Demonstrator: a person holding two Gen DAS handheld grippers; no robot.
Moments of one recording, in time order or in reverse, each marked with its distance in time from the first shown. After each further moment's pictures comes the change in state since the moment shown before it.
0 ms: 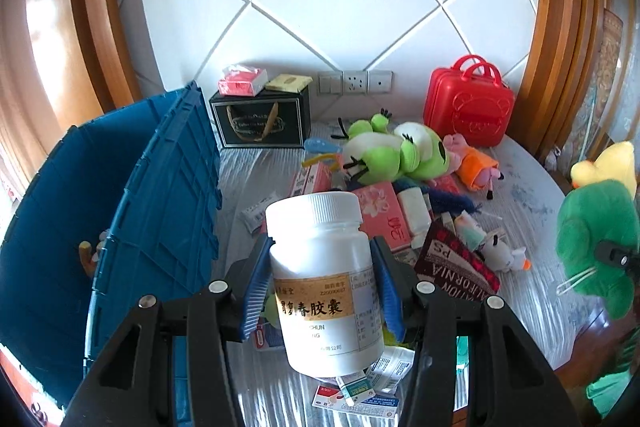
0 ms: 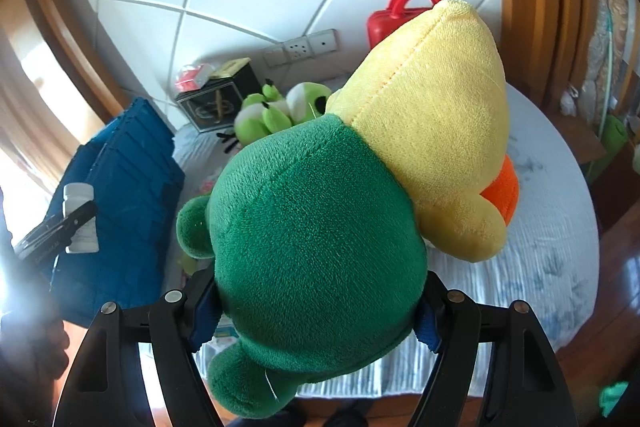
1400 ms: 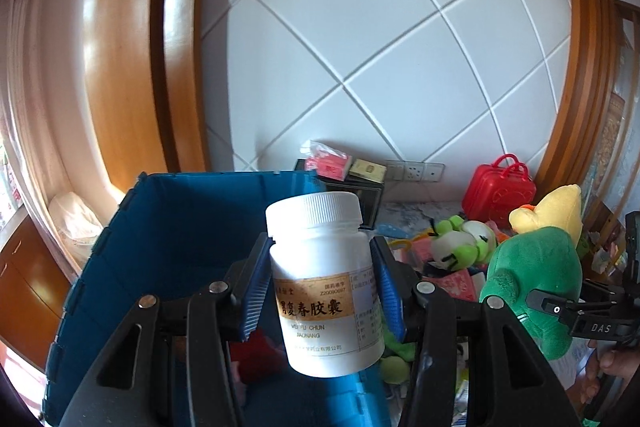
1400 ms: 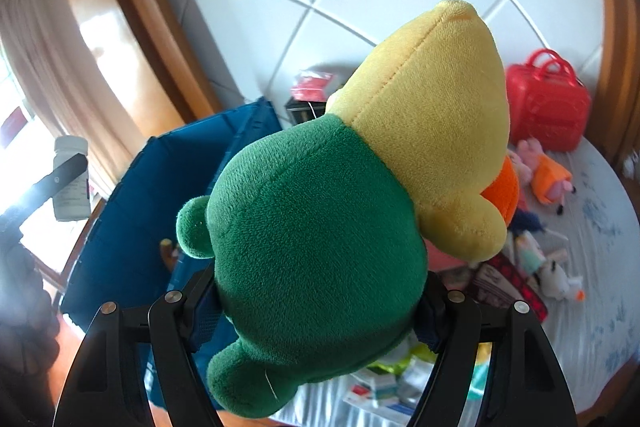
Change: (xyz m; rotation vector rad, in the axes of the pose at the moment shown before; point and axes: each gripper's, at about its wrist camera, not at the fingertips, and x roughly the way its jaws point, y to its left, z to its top) left arm -0.068 0.271 0.070 -0.102 -0.213 -0.038; right arm 0.058 0.290 0.057 -0.148 -0.064 0.114
